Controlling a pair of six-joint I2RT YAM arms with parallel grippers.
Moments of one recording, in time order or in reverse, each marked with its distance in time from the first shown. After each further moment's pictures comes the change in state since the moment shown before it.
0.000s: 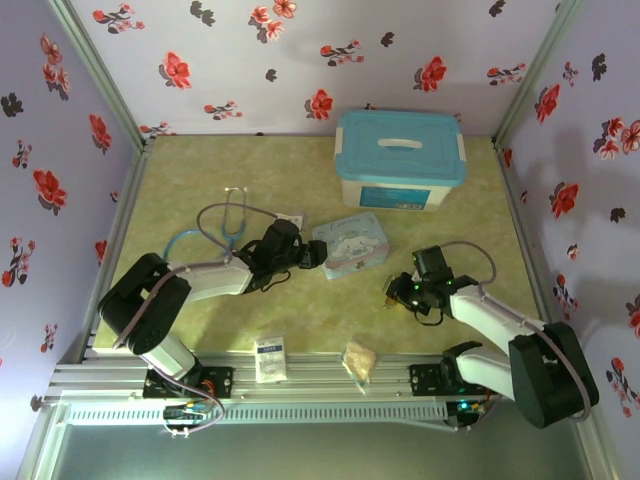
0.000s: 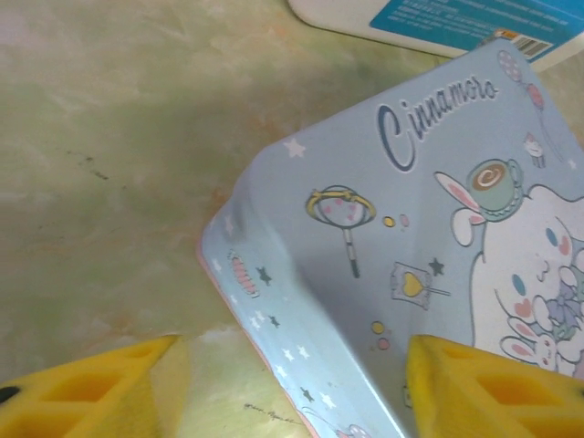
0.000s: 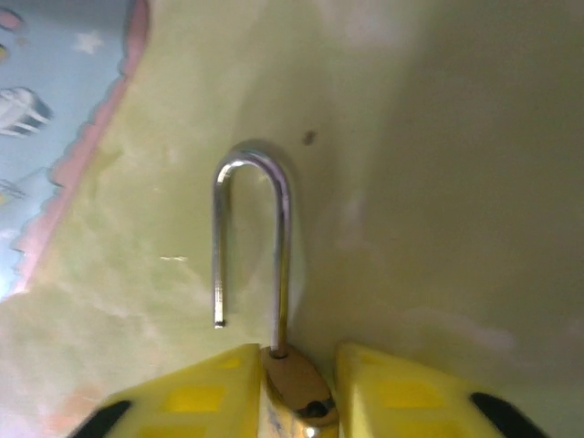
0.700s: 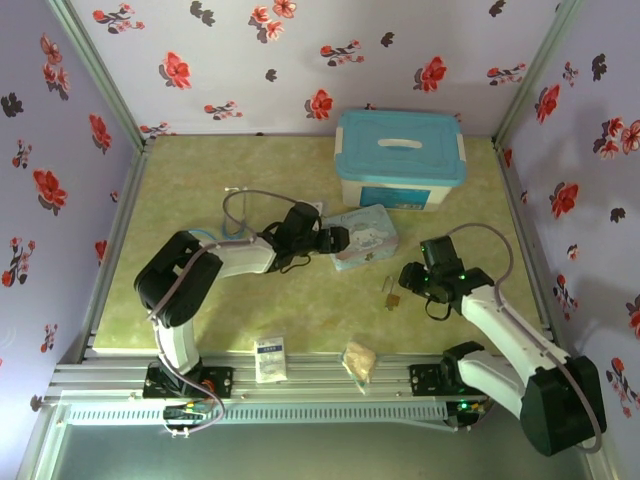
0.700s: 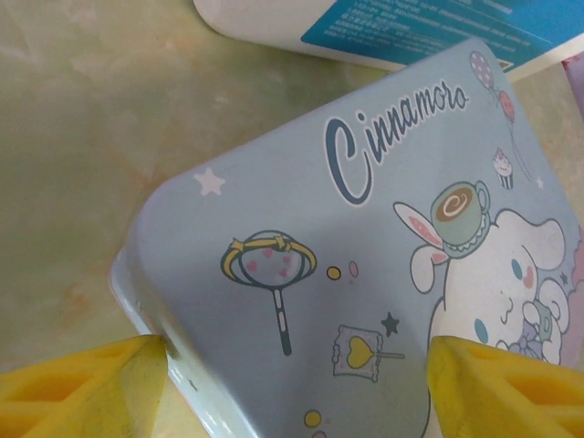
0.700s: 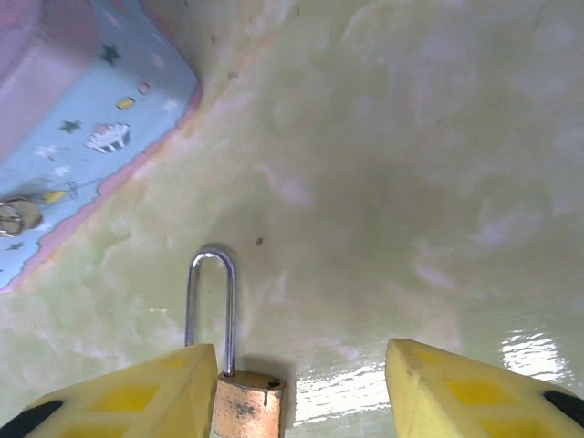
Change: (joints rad) left arm 0.007 0.241 0.271 -0.022 0.114 -0.051; right arm -0.009 -0.178 0.135 -0.249 0.275 -0.138
